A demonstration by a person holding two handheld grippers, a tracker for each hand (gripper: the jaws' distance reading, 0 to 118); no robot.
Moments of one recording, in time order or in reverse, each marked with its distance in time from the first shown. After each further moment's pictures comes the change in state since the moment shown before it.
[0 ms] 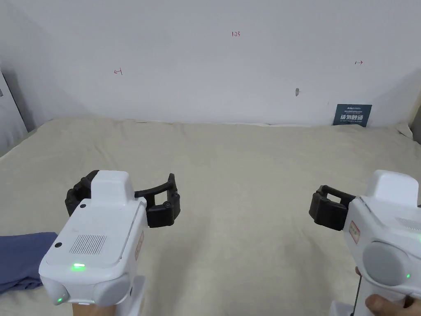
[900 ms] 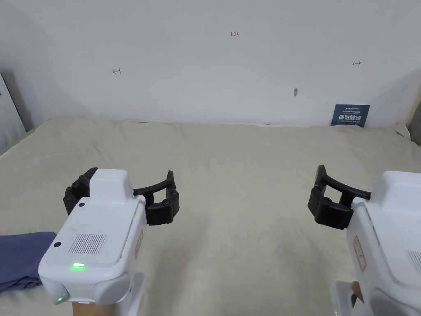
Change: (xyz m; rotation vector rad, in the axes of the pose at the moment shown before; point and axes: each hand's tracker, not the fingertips) left arm 0.000 0.001 0.002 0.024 0.005 0.000; right arm 0.004 -0.015 0.021 0.401 0.096 0.061
